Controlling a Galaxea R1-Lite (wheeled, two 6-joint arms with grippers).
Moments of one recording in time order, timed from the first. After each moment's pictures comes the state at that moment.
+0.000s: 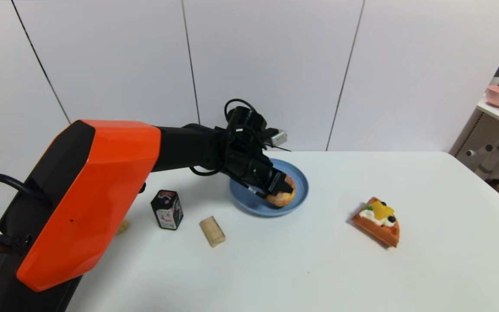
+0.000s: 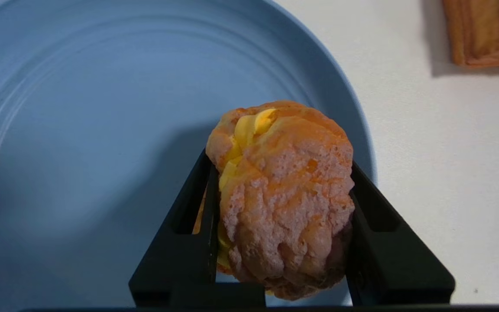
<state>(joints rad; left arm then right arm) -0.62 2.35 -1.96 0.31 -0.41 0.08 0.01 0.00 -0.01 0.03 -0.02 0.04</state>
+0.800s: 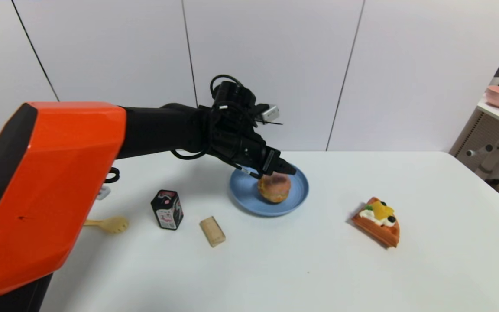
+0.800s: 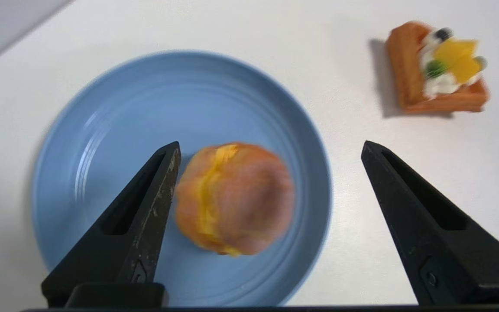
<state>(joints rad) -0.60 2.23 -1.97 0.30 -0.39 0.05 0.01 0.00 -0.01 0.03 -0.02 0.04</state>
